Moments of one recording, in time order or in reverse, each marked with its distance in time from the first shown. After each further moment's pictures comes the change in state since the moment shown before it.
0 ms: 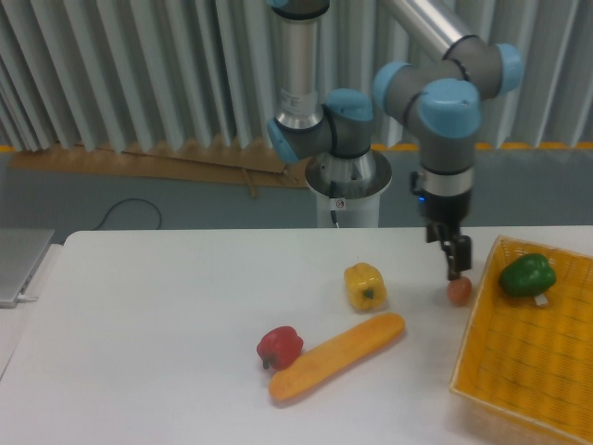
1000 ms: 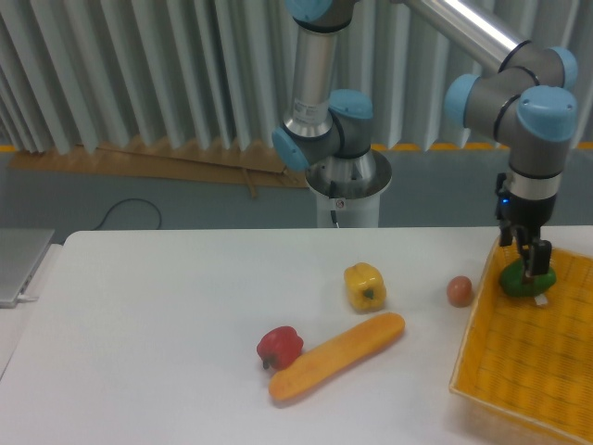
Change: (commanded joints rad) arm 0.173 -0.032 0.006 0.046 -0.019 0.256
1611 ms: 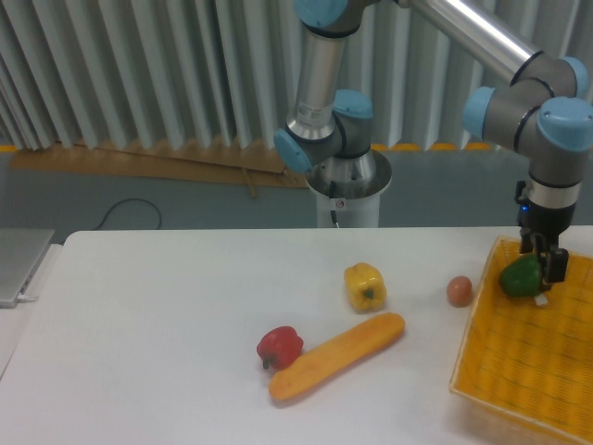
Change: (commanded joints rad) arm 0.015 -0.063 -0.011 0.095 0.003 0.009
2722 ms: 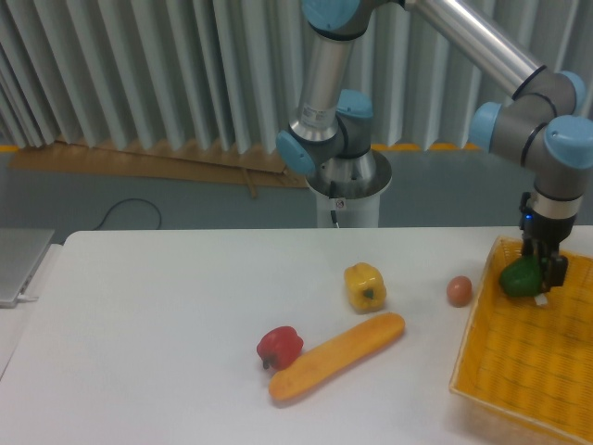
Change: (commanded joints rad) arm 0.043 0.027 -0.129 0.009 0.025 0.055
